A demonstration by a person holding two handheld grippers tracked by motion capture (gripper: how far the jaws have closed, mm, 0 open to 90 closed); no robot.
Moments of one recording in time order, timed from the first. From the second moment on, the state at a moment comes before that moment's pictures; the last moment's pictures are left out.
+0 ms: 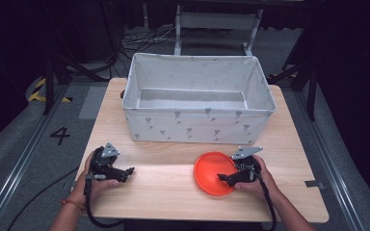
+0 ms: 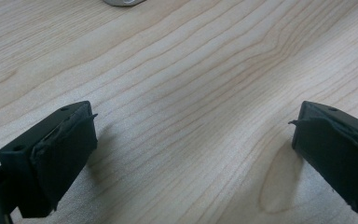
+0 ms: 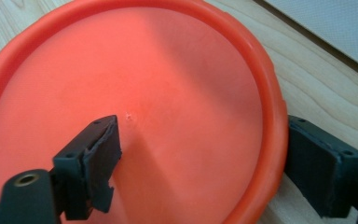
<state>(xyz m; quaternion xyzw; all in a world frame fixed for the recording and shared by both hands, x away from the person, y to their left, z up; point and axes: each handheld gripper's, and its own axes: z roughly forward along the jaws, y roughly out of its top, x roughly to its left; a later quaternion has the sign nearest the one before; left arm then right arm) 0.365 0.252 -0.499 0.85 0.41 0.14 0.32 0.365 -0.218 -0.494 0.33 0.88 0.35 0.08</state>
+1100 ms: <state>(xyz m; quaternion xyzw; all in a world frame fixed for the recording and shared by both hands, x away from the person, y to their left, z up) 0.363 0.252 -0.499 0.84 0.42 0.14 0.32 0.348 -0.241 -0.422 0.24 0.87 0.43 0.07</state>
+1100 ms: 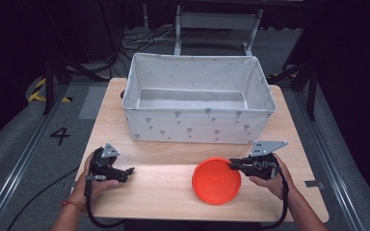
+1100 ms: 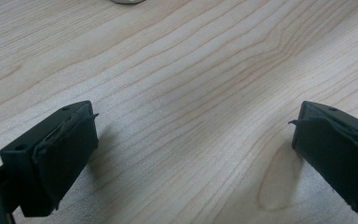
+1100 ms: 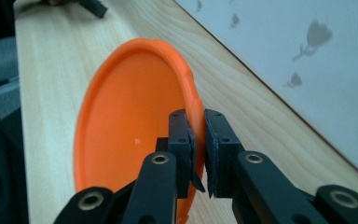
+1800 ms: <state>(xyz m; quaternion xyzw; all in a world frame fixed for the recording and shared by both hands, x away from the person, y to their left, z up) 0.363 0.252 -0.499 0.84 0.42 0.14 0.32 0.347 -0.239 -0.321 0.13 0.92 0.34 0.13</state>
